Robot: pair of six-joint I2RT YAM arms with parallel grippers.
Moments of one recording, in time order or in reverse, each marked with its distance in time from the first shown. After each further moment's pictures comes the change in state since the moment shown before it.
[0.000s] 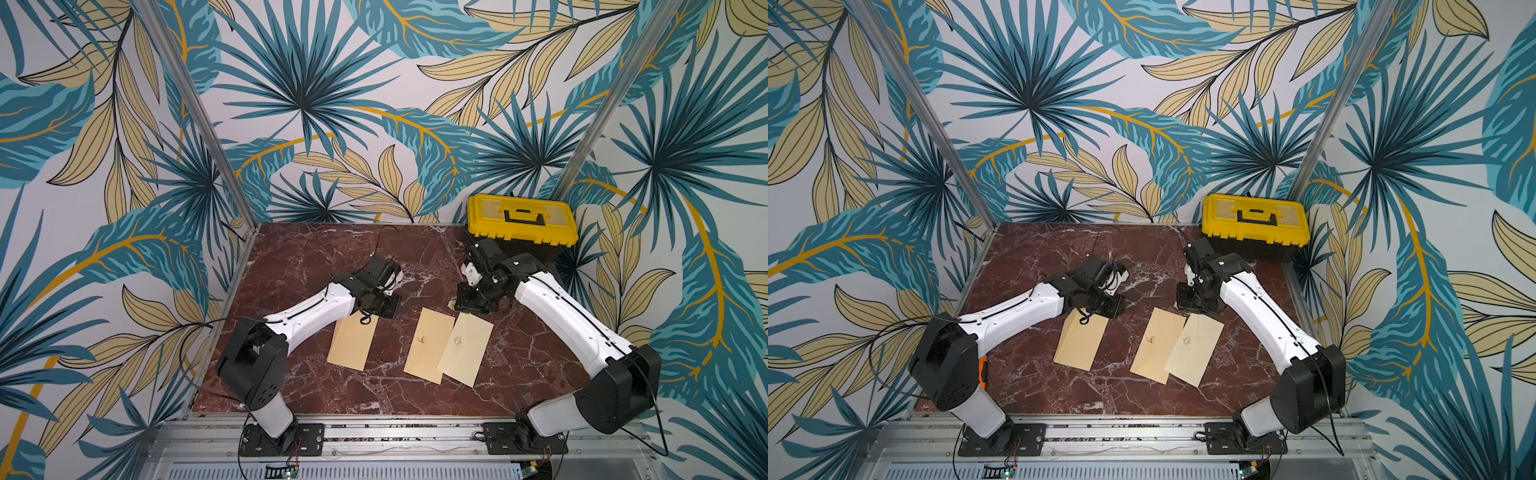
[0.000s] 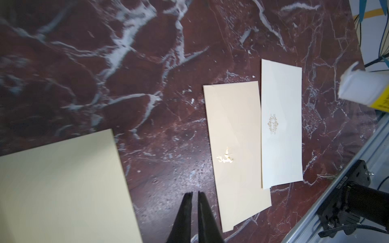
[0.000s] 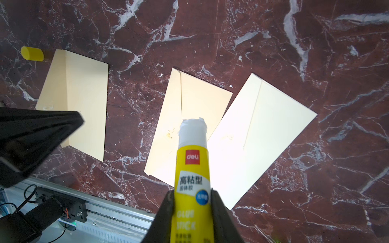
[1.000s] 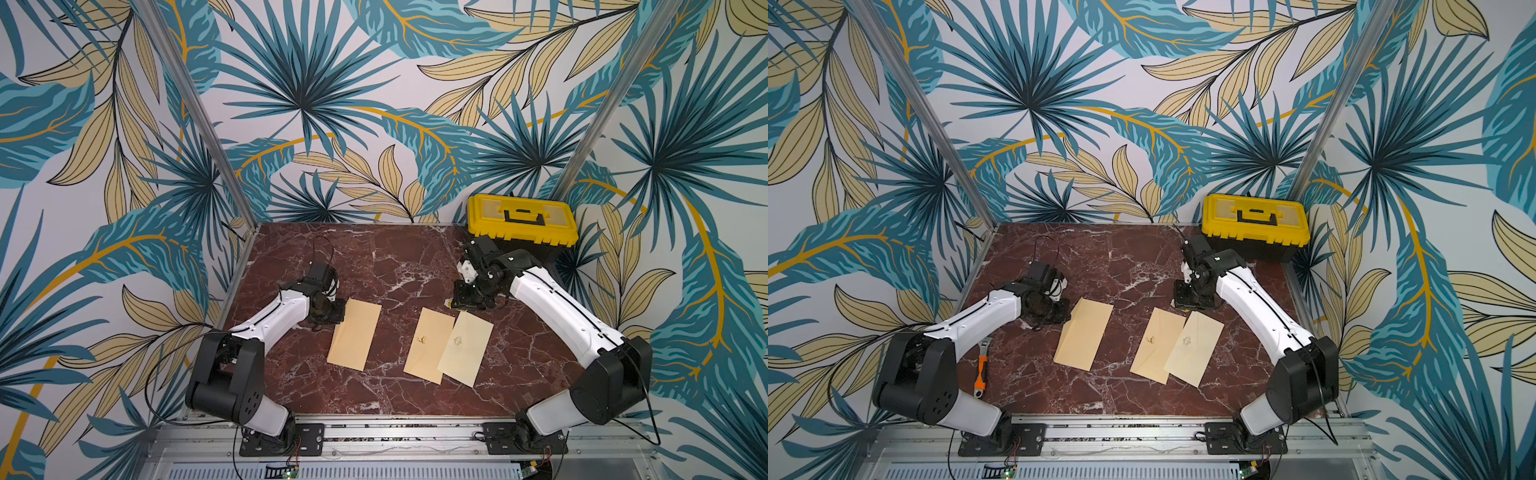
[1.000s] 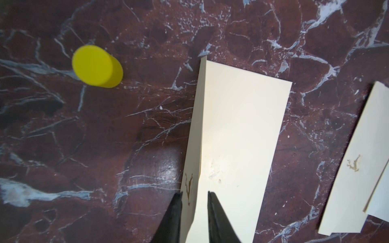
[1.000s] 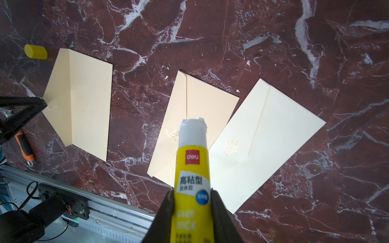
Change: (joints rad) left arm 0.354 -0.111 -0.283 -0.024 -0.044 0.035; right arm 0.000 0.042 0.031 0.001 -0.020 -0.018
